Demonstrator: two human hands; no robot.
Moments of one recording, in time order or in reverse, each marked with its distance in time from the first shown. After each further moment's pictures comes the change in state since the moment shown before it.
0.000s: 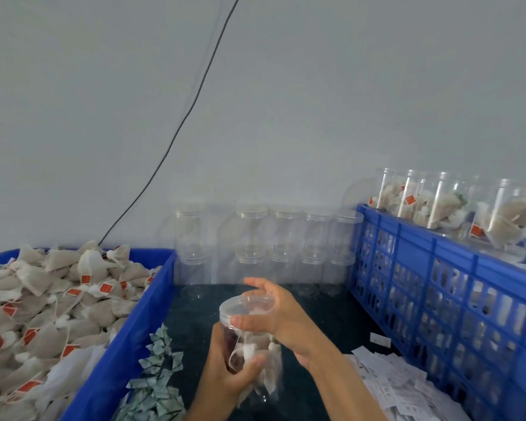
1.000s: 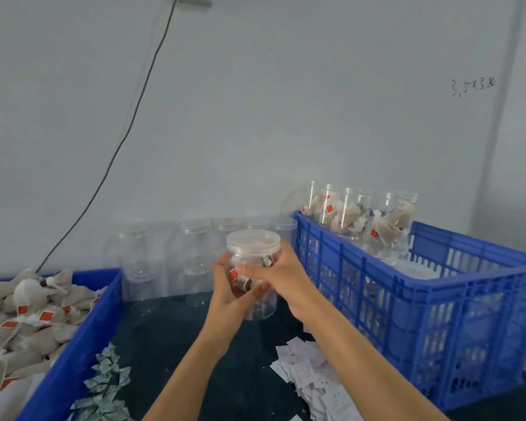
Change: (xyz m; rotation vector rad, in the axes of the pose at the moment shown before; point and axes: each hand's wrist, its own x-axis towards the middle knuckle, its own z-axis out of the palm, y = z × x) left_hand 0.049 0.116 0.107 -0.086 -0.094 0.043; right_hand -0.047 -0.077 -0.097 0.067 0.374 -0.075
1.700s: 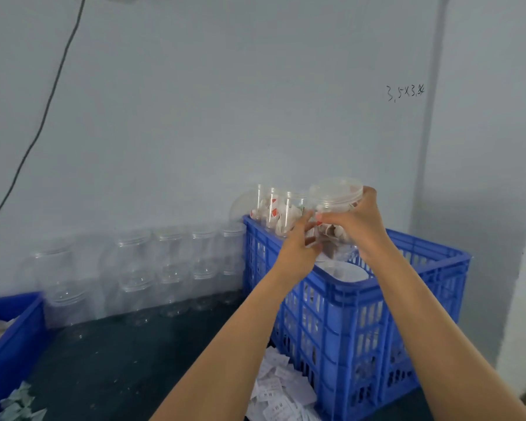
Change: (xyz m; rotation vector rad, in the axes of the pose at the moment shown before) left_hand 0.083 0.028 0.200 0.091 -0.439 0.013; right_hand 0.014 -0.061 -0.212 -0.274 0.594 -0.226
